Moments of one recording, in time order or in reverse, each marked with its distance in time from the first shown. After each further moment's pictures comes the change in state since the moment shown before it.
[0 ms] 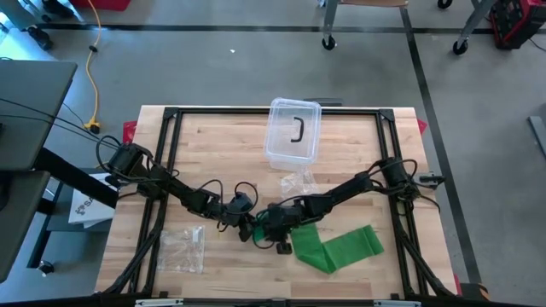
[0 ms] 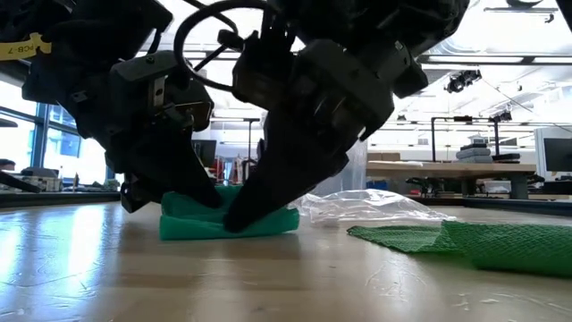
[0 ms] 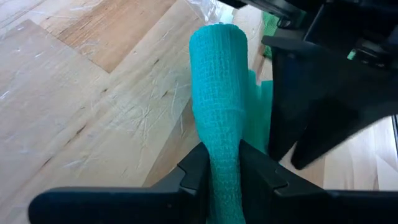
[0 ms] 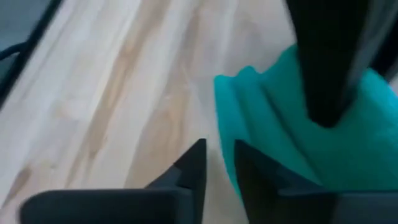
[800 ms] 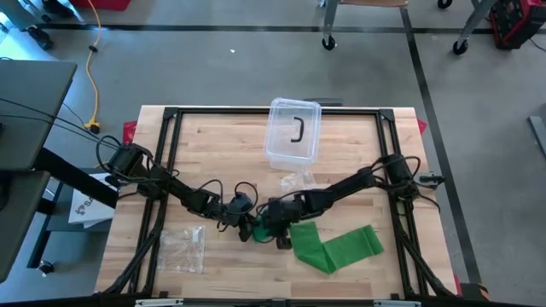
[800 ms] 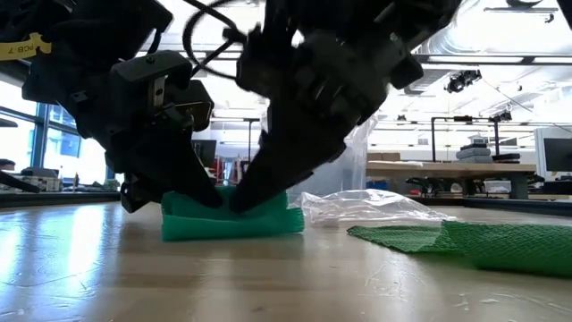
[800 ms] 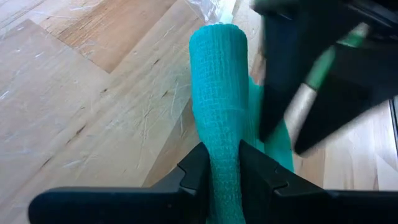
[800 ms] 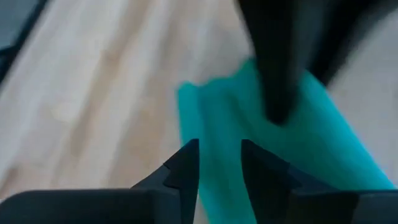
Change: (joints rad) left arm 0.000 0.000 0.000 0.000 0.000 0.000; right arm -0.026 -0.039 0.000 -0.057 0.015 -0.019
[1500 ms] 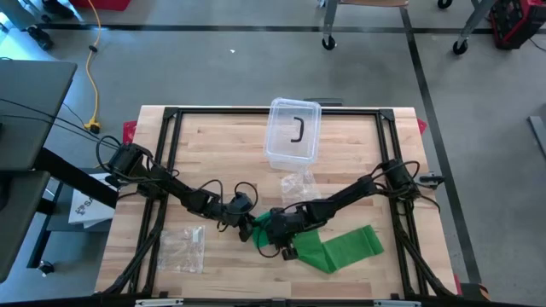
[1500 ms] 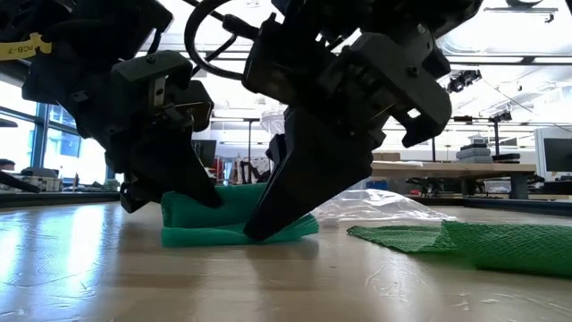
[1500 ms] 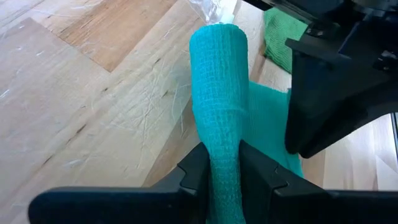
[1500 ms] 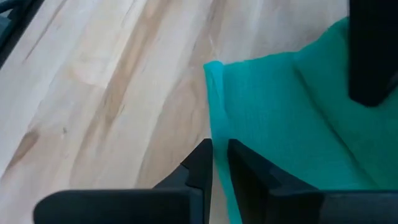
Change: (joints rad) left arm 0.000 0.000 0.000 -0.003 0.000 -0.008; right arm 0.070 0.023 0.000 -0.016 0.046 -0.046
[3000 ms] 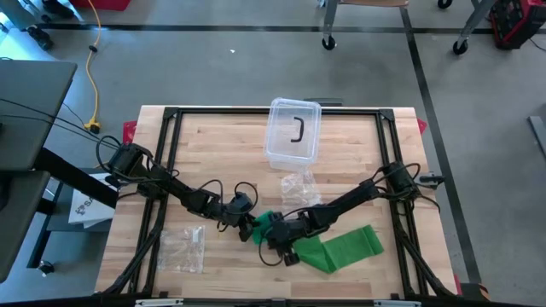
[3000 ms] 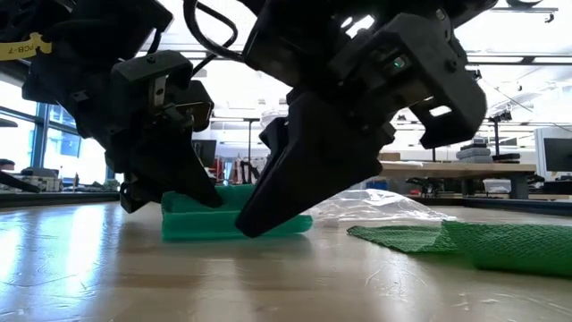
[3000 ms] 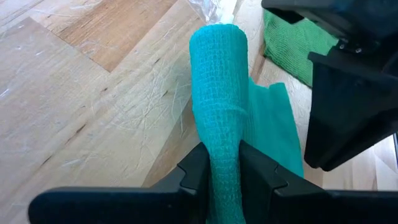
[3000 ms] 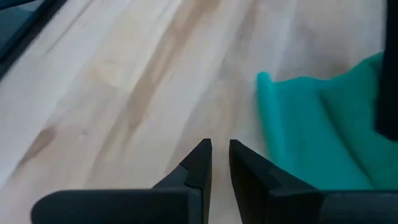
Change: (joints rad) left arm 0.000 0.000 0.000 0.004 0.000 -0.001; right arm 0.048 0.000 0.000 0.046 0.056 -0.083
